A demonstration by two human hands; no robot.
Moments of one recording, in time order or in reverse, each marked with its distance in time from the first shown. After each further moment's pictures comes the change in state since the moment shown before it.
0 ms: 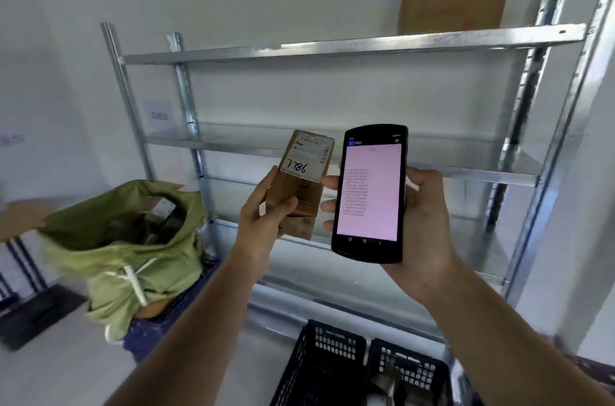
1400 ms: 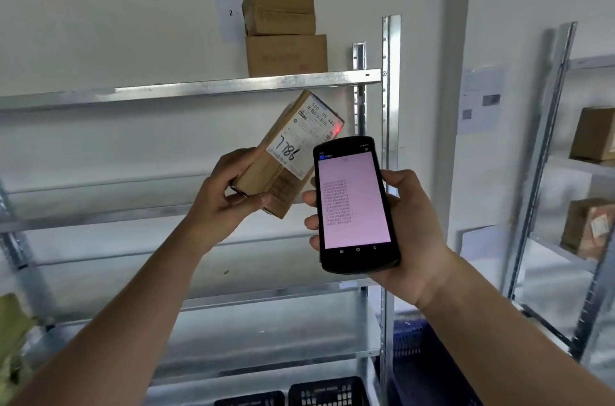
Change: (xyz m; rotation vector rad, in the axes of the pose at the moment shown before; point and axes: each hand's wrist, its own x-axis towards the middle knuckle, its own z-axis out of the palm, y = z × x) left_hand 0.112 -0.001 0.156 0.320 -0.721 0.569; right_hand -0.047 -0.107 -0.076 0.019 0.172 -0.113
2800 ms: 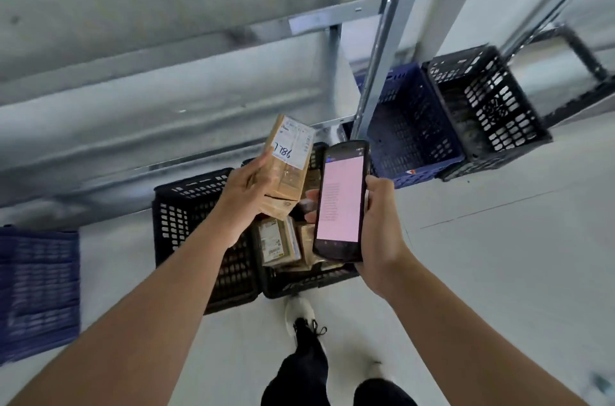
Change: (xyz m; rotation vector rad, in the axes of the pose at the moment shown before) left_hand -0.264 -0.472 0.324 -0.369 -0.302 -1.264; right_hand 0.102 0.358 -0.450 0.040 0.808 0.513
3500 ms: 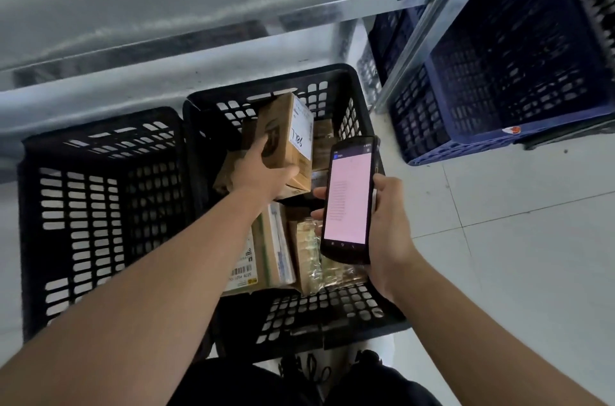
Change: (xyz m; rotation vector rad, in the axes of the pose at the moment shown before) left_hand 0.289 -0.330 0.036 0.463 0.268 -0.406; right_hand 0.336 0.207 -0.154 -0.162 0.185 0.141
